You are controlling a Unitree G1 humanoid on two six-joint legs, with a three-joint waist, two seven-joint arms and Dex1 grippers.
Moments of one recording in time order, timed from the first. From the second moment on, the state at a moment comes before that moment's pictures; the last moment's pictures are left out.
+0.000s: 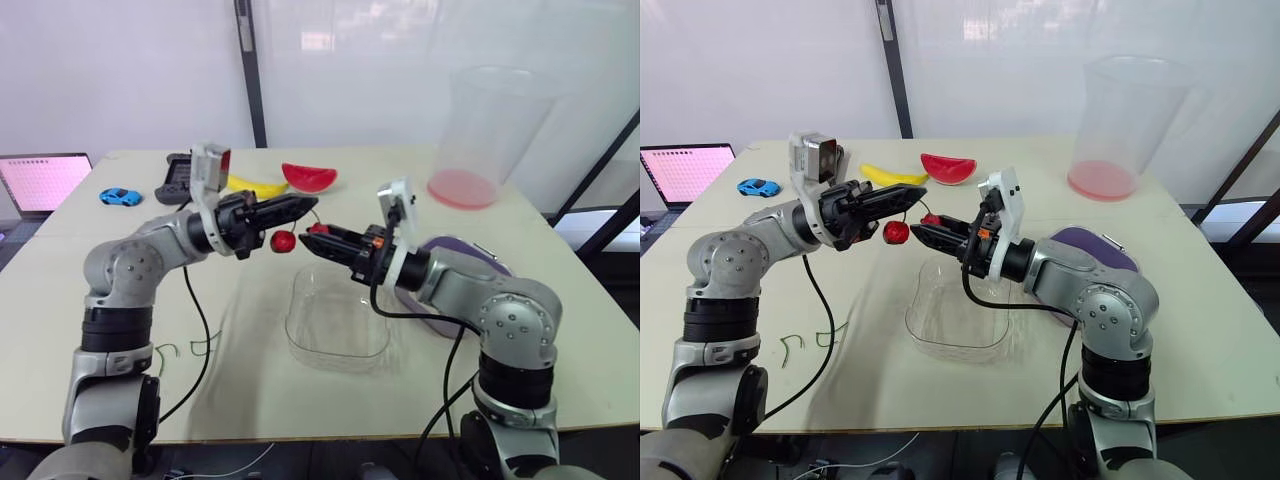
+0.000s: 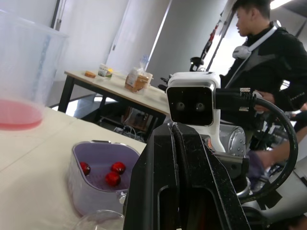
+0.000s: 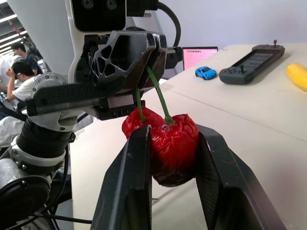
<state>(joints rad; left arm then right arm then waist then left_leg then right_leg) -0.86 0.50 0.16 0.04 -0.97 0.91 -1.04 -0.71 -0.23 -0.15 -0.45 0.88 1.18 0.41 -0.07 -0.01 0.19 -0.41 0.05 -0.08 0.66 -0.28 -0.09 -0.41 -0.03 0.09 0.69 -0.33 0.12</state>
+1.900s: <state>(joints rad) -0.84 0.45 0.15 0.00 -0.97 0.89 -1.02 -0.74 -0.32 -0.10 -0.37 0.91 1.17 0.49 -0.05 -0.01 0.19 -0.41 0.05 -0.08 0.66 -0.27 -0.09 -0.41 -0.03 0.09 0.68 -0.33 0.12</state>
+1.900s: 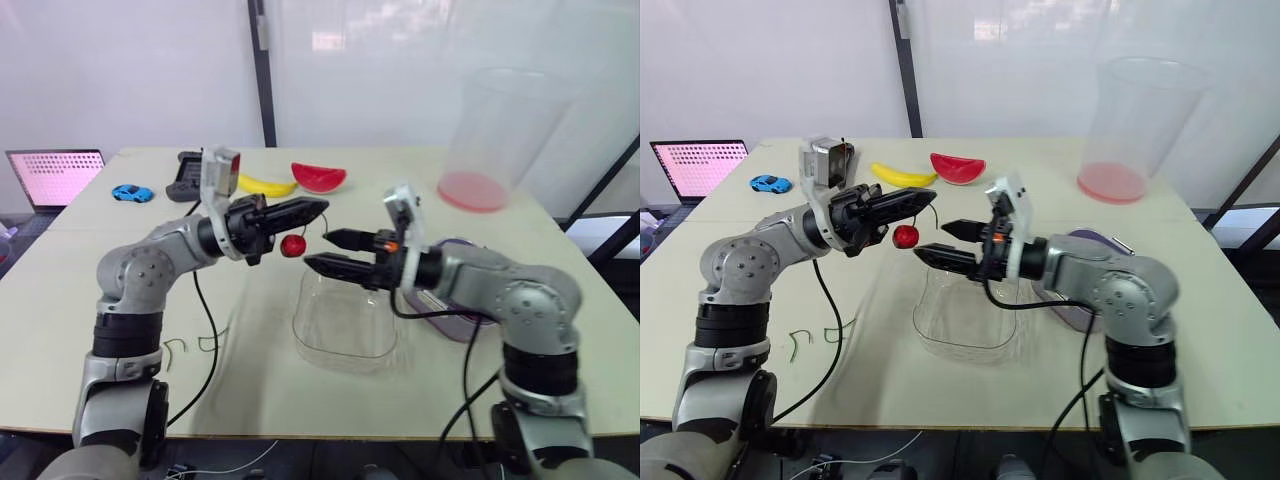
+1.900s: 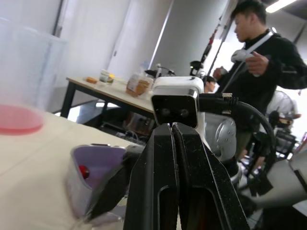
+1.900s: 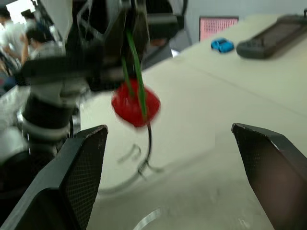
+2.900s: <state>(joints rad) -0.84 0.44 0.15 -0.01 -0.97 0.88 -1.00 -0.71 -0.33 -0.01 -0.36 0.91 1.15 0.43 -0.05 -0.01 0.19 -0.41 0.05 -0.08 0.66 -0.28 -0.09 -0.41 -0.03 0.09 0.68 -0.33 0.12</state>
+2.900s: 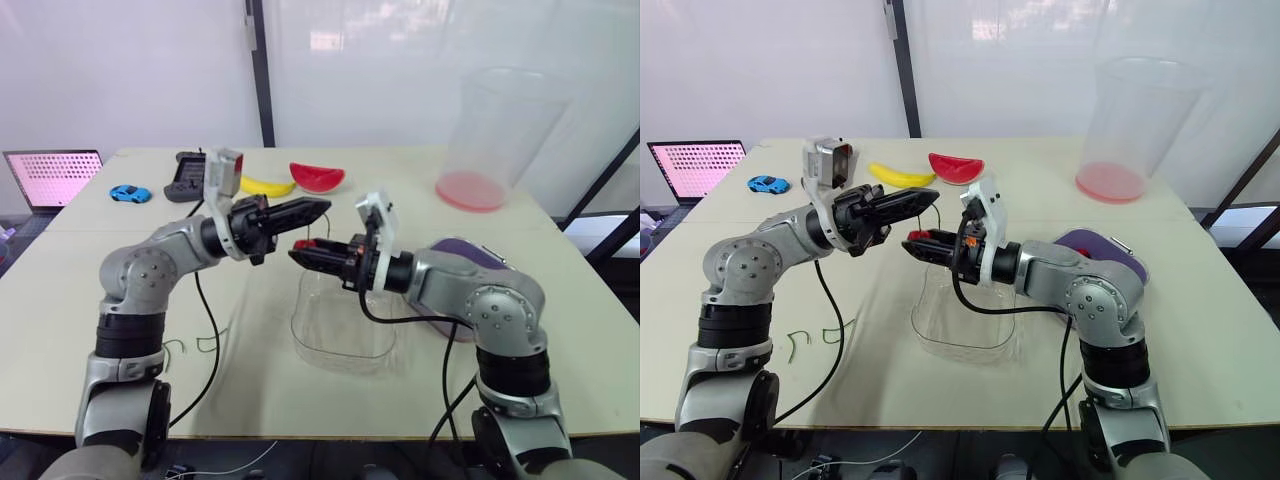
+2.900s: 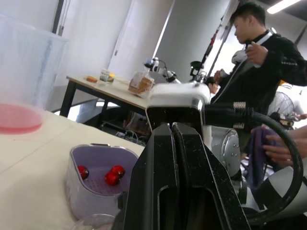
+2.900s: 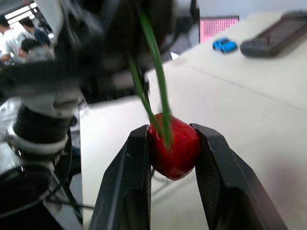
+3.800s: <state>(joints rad) -0.64 0.52 0.18 -0.10 -0.93 0.84 -0.93 -0.66 -1.07 0.12 0.05 0.39 0.85 0.88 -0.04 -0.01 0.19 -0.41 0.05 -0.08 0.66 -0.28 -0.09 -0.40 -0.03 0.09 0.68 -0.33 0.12</state>
